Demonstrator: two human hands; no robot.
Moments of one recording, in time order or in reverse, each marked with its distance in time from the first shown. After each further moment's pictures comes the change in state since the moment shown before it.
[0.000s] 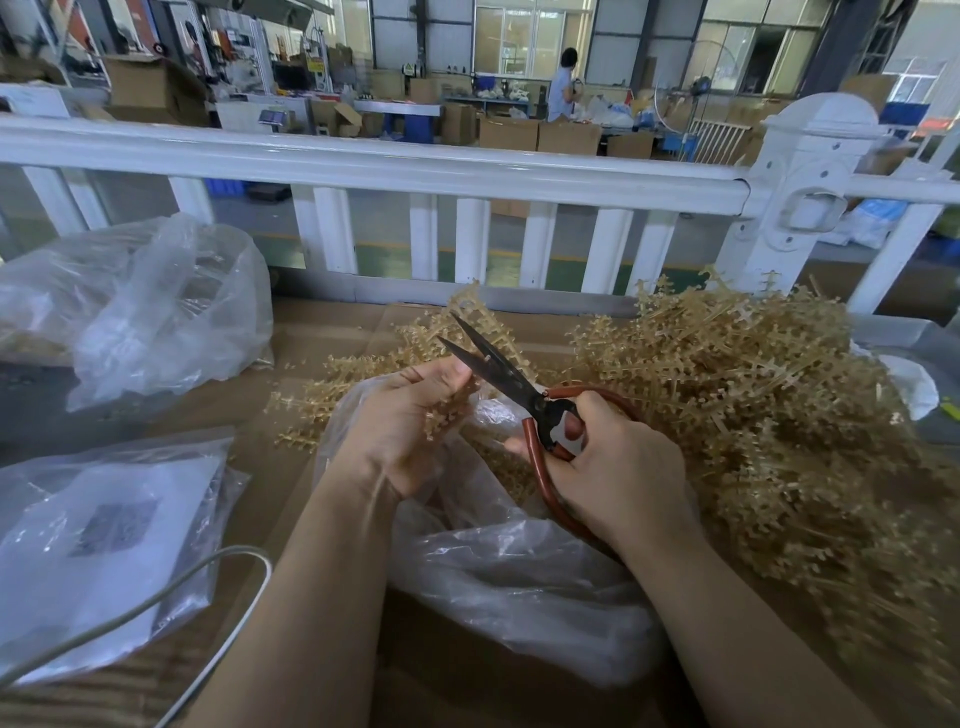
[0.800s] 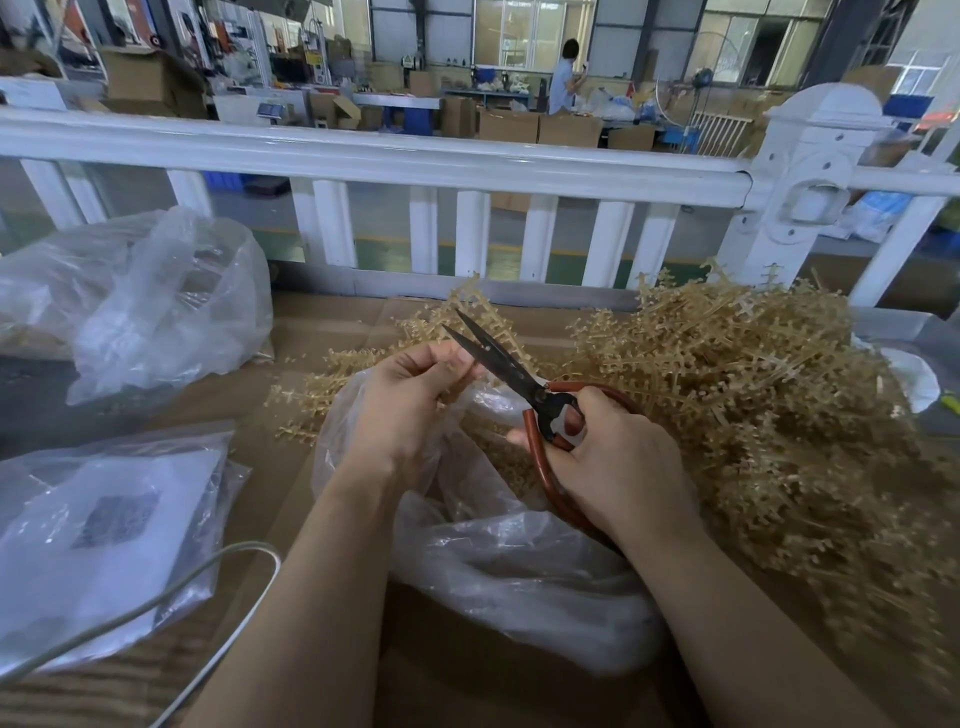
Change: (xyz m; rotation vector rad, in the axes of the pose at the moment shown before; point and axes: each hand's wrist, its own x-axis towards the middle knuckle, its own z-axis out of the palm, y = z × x) left_hand -0.001 -0.003 0.008 0.075 0.139 0.160; right_hand 0.000 0.000 0.002 0.049 -0.034 0.032
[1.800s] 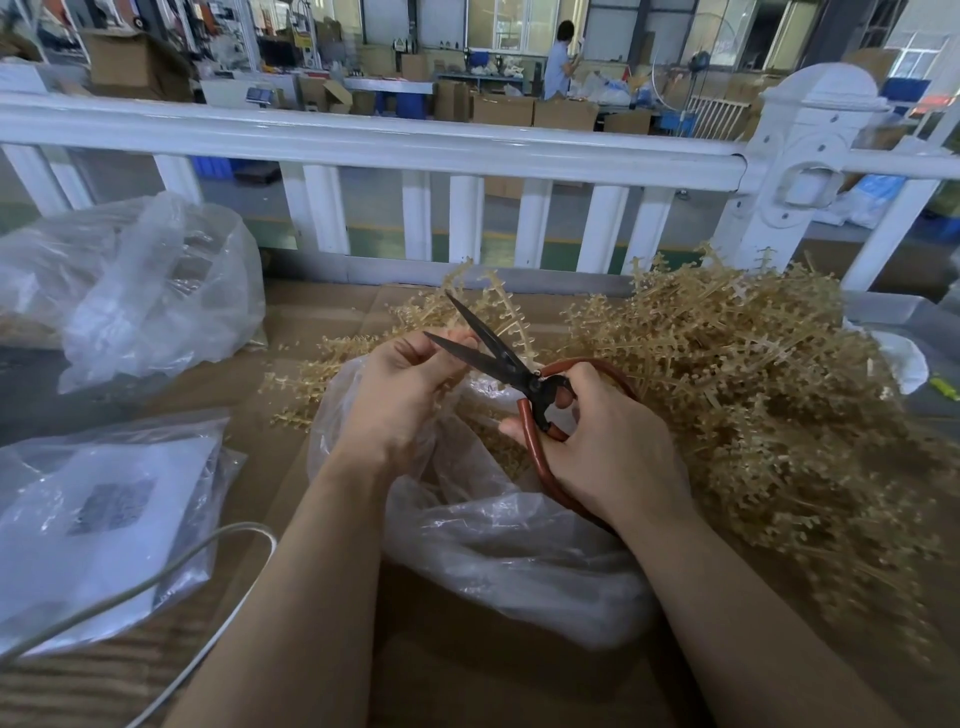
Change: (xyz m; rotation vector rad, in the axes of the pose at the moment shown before) left_hand 0.000 -0.002 -0.002 0.091 -0.130 0.135; right_hand 0.001 -0.001 -0.001 -0.003 0.011 -0.038
